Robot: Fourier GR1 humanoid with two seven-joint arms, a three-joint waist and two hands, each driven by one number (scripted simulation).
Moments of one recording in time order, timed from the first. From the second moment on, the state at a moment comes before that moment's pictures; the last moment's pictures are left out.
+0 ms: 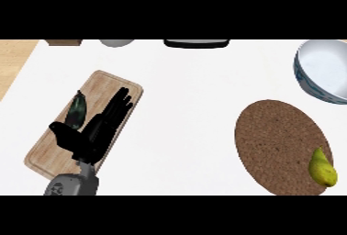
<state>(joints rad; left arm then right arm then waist) -0.11 0.03 -0.09 -1.57 0.16 -0.12 0.18 -0.49 -0.63 -0.42 -1.55 0.74 0.42 0.04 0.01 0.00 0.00</state>
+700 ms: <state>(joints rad) -0.13 0.02 -0.12 -1.57 0.14 -0.12 0.18 -0.79 -0.68 -0.34 -0.75 0.97 -0.03 -0.22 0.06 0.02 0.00</state>
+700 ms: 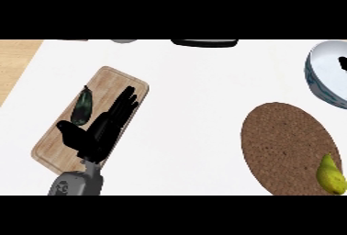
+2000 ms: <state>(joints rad) -0.13 0.03 -0.09 -1.56 0.16 -0.11 0.16 -0.89 -0.74 -0.82 -0.30 0.51 0.13 -0.67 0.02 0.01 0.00</state>
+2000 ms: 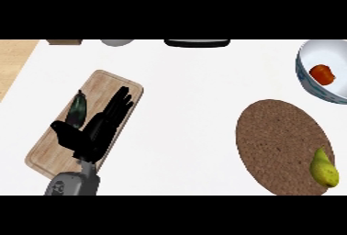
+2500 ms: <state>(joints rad) -0.07 0.06 -0.06 -1.58 0.17 -0.12 0.15 -0.62 -0.83 -0.93 -0.39 0.32 0.42 -0.81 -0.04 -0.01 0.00</state>
